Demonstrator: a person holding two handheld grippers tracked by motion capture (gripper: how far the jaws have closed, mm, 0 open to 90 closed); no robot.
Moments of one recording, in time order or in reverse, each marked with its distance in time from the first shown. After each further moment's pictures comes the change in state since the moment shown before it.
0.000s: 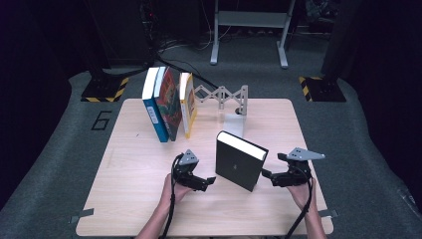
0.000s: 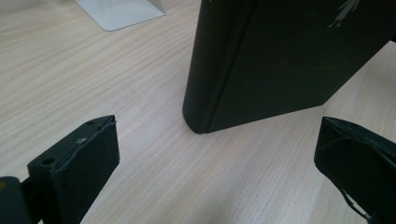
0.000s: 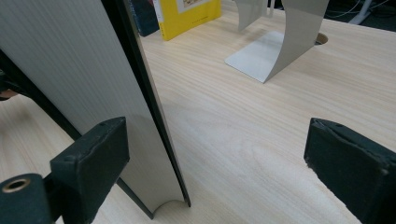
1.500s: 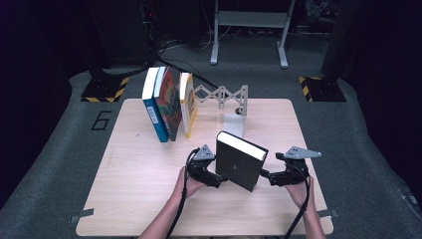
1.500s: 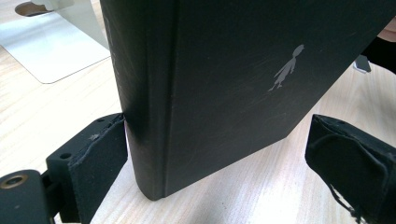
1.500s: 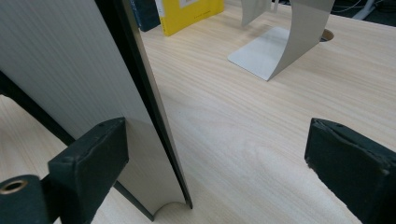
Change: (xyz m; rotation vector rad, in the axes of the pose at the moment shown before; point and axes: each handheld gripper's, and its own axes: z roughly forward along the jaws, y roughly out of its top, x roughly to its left) left arm -0.018 0.029 0.026 -0.023 -0.104 0.098; right arm 0.001 0.004 0.006 0.028 0.013 -0.009
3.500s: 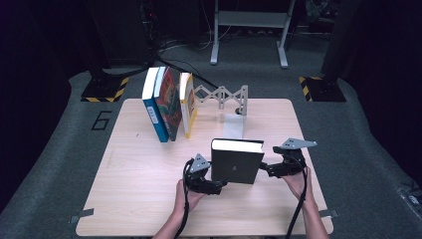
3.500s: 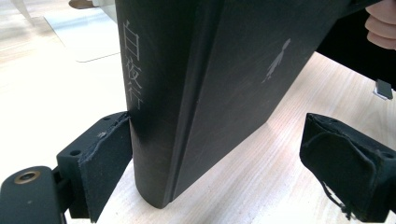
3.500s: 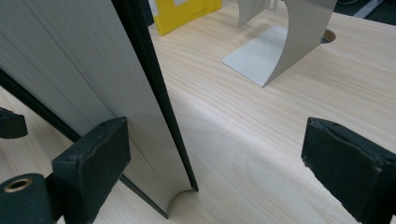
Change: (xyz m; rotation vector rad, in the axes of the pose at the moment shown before) left arm -0.031 -0.019 -0.017 -0.081 0.147 -0.120; right arm -0.015 0.017 0.015 0.037 0.016 -0.002
